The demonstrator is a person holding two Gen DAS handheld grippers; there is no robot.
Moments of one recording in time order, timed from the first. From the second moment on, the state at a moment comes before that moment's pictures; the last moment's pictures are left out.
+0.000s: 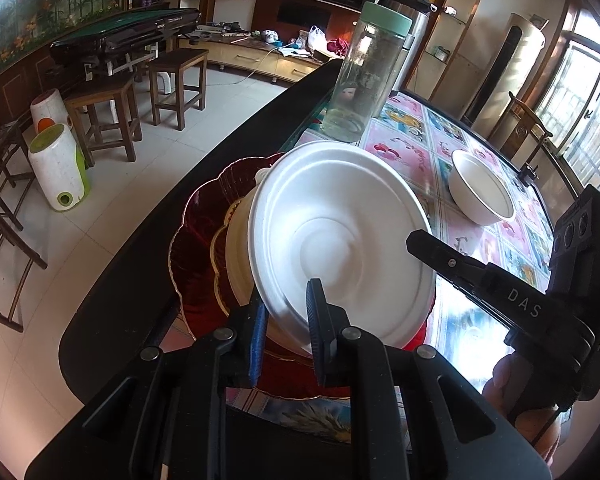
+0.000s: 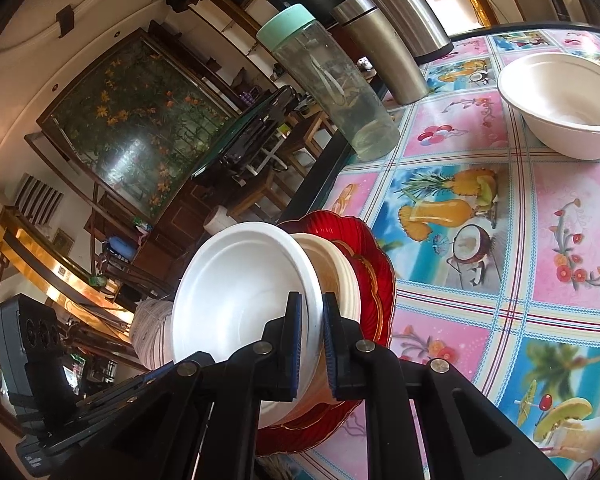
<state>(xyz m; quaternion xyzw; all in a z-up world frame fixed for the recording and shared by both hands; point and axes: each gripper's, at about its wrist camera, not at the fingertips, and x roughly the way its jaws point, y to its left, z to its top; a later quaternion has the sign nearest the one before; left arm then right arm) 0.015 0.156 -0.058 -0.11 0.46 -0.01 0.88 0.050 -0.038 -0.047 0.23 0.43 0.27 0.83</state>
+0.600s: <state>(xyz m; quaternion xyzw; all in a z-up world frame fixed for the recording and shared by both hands) 0.010 0.136 -0.058 -0.02 0.45 0.02 0.89 0.049 -0.040 -0.048 0.23 0.42 0.27 0.83</state>
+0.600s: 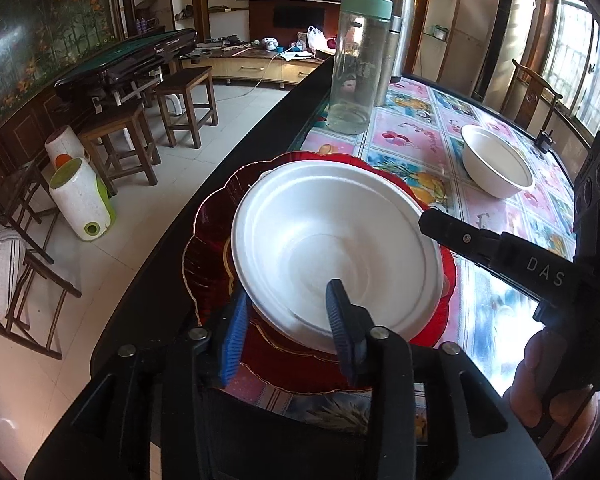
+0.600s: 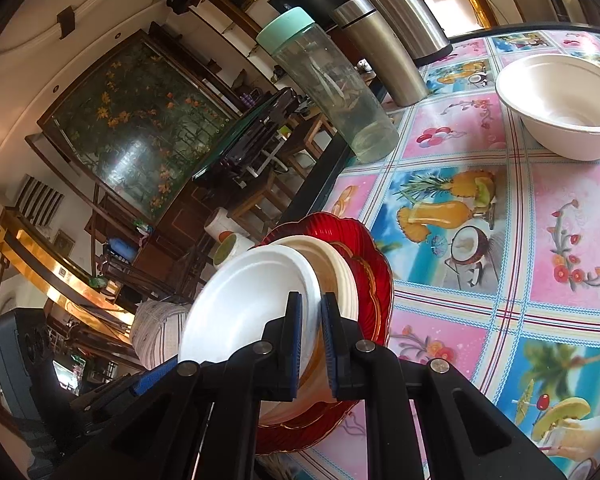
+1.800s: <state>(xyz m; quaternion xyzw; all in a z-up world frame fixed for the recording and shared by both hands) -0.003 0.120 -0.040 0.06 0.41 0.06 0.91 0.047 -0.063 -0.036 0.25 0.39 0.25 0.85</state>
